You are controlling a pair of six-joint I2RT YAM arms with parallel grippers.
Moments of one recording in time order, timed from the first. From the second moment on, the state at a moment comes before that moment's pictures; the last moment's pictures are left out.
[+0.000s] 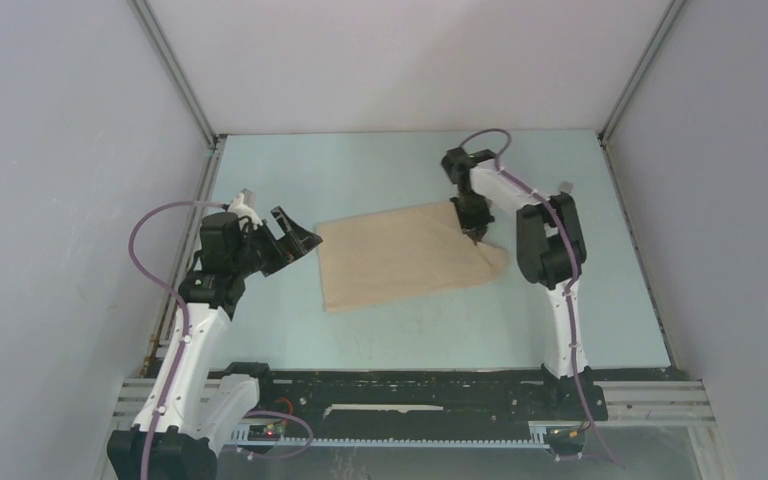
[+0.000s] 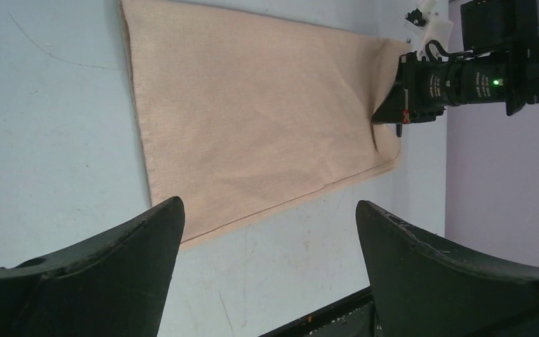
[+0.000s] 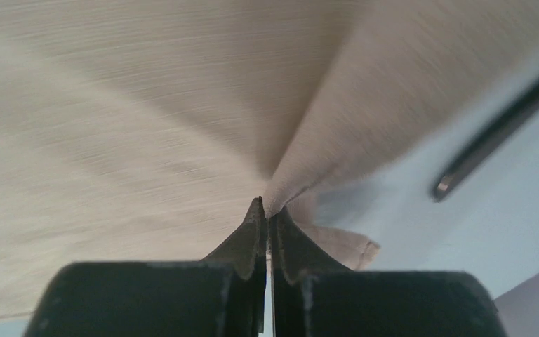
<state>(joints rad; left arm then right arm) -0.03 0.84 0.74 -0.45 0.40 -0.62 0.33 2.24 1.83 -1.12 0.20 0.20</state>
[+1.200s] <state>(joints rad) -0.03 0.77 0.81 -0.53 0.35 -0.54 0.83 2.51 2.33 -1.01 -0.39 0.31</state>
